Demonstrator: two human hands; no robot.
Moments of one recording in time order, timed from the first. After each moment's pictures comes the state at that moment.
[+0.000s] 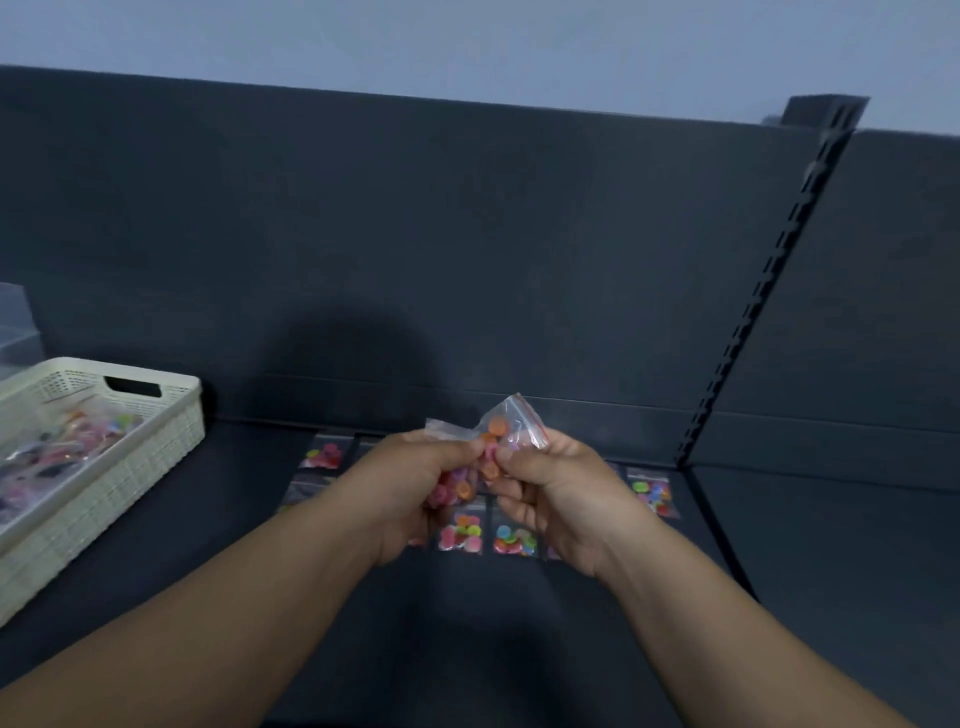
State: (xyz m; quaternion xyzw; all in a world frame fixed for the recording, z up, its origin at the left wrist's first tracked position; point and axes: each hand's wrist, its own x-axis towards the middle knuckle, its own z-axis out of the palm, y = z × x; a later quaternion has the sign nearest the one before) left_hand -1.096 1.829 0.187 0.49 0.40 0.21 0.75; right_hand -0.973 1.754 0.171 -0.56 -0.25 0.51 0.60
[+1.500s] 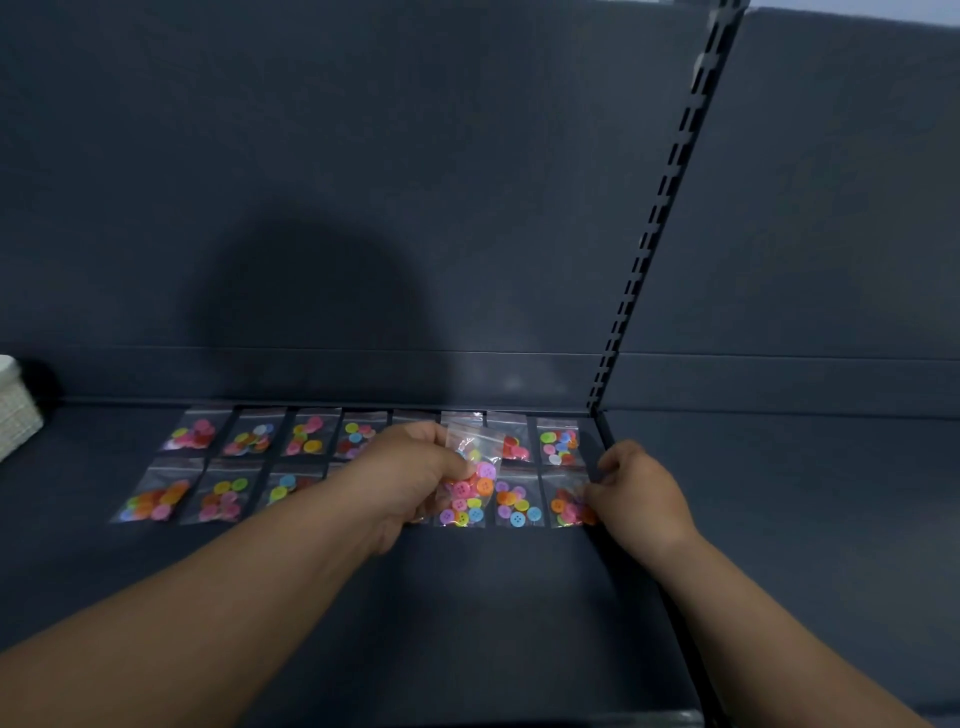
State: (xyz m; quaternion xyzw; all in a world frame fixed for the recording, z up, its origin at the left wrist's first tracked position) left_hand -1.001 1.799 0.138 0.59 0.45 0.11 0.66; right_hand -0.825 1.663 0.088 -0.90 -0.28 0.14 0.29
